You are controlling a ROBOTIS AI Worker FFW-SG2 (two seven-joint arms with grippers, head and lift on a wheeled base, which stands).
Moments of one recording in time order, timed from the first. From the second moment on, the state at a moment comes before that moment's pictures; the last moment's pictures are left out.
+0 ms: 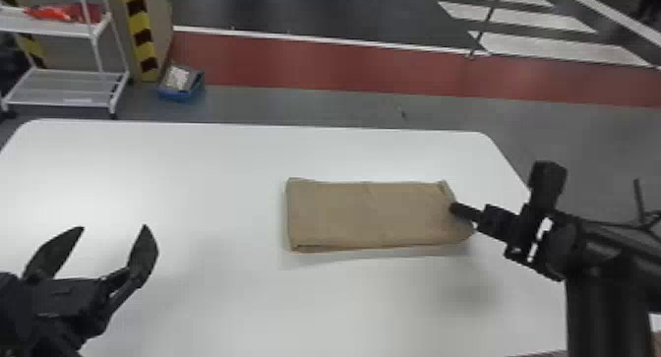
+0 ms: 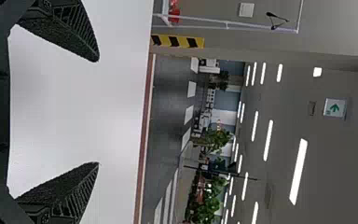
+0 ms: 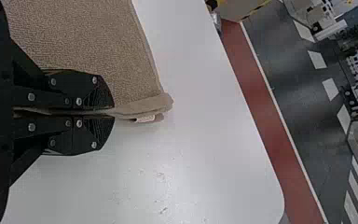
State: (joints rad) left arm 0.42 0.01 0.06 -1.88 0.13 -0.02 -0.15; right arm -0.23 -0.15 -0.49 -1.54 -0.10 0.99 0.43
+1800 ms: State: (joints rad) left arm 0.43 0.01 0.06 -1.88 0.14 -0.02 -0.15; right arm -0.09 -0.01 0.00 -2.01 -0.05 1.14 0.32
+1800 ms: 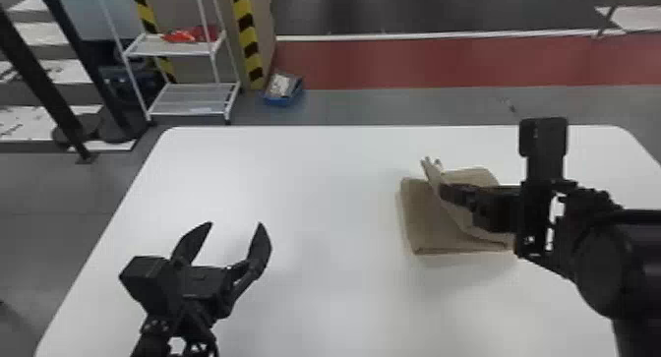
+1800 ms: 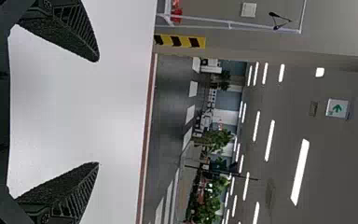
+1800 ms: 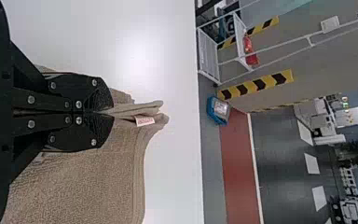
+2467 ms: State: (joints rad) left arm 0.43 0.01 0.06 -1.88 0.14 -0.02 -0.15; right arm -0.01 -0.01 0.08 -1.98 -0.09 0.88 0.37
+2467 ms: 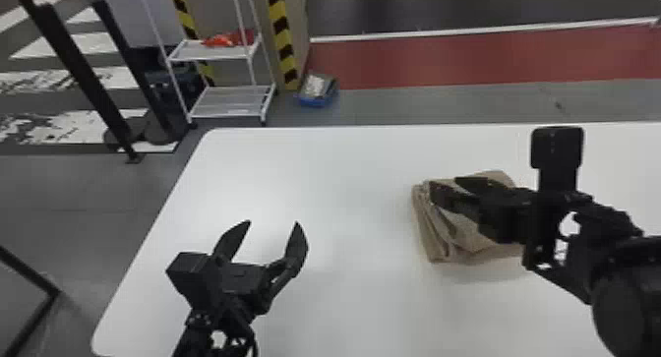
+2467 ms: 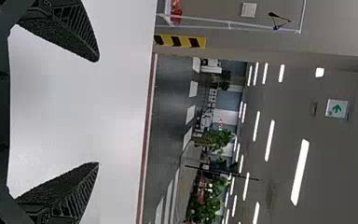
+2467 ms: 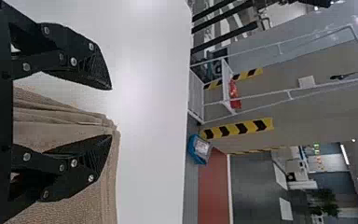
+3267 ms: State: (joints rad) left arm 0.44 0.01 0.07 -1.89 0.14 -0.02 -0.16; right arm -0.10 -0.01 0.18 -1.81 0.03 0.98 0.36
